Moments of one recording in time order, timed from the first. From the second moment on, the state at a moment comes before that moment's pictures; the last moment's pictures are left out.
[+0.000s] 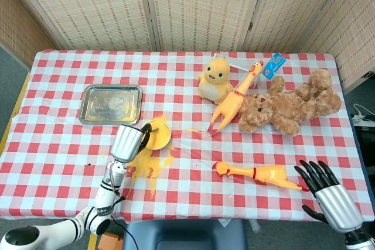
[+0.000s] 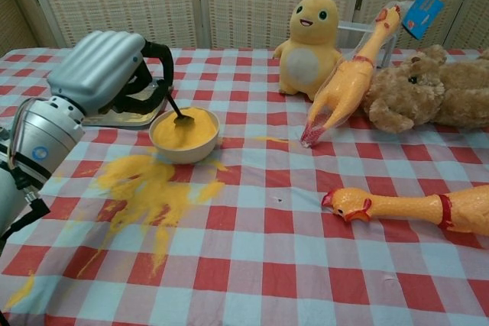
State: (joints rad) left arm -0.65 -1.90 -0.21 -1.06 1.50 1.43 0.30; right arm 0.01 -1.07 -0.13 -1.58 -1.82 1.55 -0.06
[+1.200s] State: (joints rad) left arm -0.59 -1.79 -0.20 -1.42 1.47 1.38 0.36; right arm 0.01 -1.06 -0.13 -1.58 -1.83 1.56 -0.05
